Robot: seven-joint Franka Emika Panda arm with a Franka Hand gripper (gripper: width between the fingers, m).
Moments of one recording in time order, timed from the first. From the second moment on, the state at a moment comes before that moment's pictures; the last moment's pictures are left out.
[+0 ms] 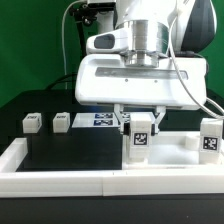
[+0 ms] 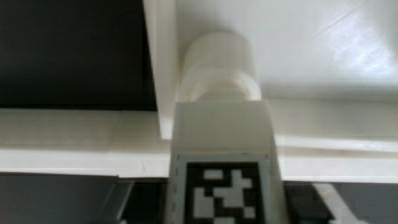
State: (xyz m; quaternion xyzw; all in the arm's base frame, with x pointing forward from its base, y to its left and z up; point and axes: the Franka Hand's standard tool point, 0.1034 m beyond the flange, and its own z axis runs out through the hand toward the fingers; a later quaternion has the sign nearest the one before) arm 0.608 0.003 0.069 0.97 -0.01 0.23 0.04
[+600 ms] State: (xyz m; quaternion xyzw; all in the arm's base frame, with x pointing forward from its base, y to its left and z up) arm 0.607 0.002 0.069 0.97 -0.01 0.24 0.04
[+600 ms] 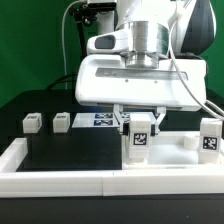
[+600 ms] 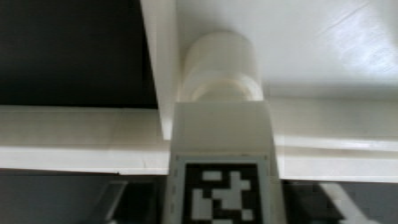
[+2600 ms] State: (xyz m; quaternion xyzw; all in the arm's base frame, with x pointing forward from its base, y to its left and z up) arm 0.615 -0.009 0.092 1.00 -0.01 -0.07 -0.02
